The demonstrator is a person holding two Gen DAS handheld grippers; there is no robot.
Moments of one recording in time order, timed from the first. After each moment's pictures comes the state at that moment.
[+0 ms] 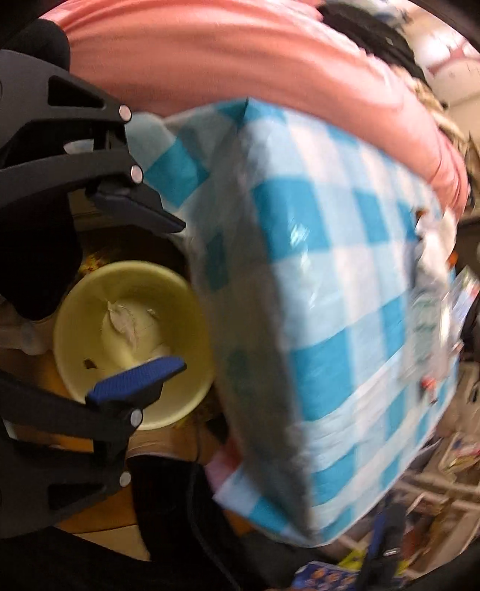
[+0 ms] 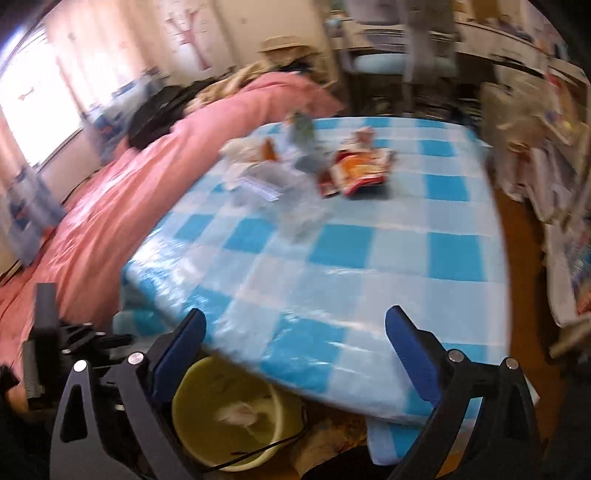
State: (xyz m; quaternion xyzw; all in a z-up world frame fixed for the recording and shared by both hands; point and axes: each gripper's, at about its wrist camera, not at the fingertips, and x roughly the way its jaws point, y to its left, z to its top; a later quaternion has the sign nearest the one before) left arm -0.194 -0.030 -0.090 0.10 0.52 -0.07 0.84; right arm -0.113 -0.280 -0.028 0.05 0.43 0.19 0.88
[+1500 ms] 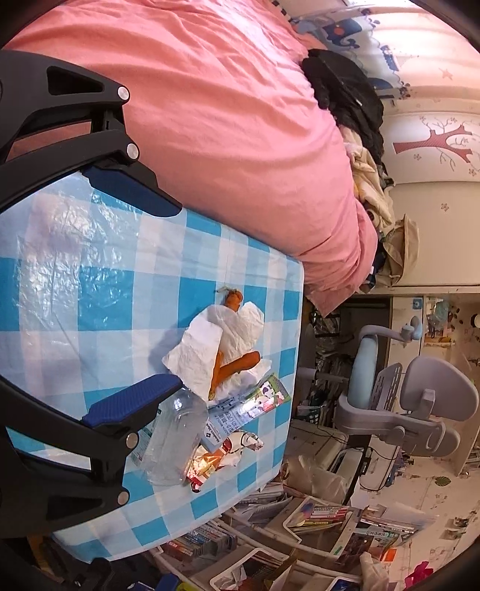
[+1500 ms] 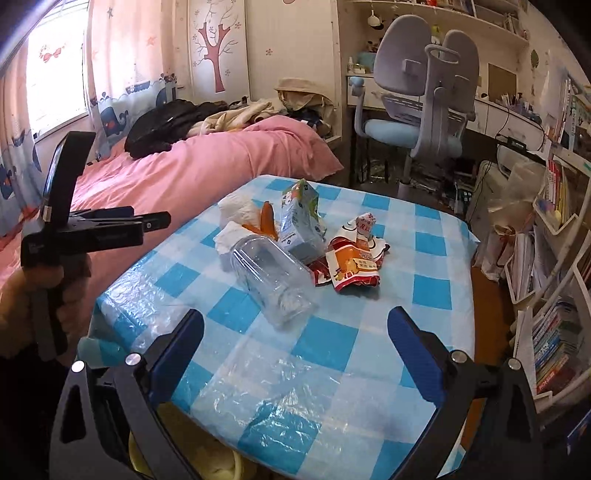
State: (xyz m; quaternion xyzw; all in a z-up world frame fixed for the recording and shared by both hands) left arm -0.017 0.003 0.002 0.00 0.35 0.00 0.94; right arm -0.087 -0.249 0.011 -0.05 0.33 0.19 0.93
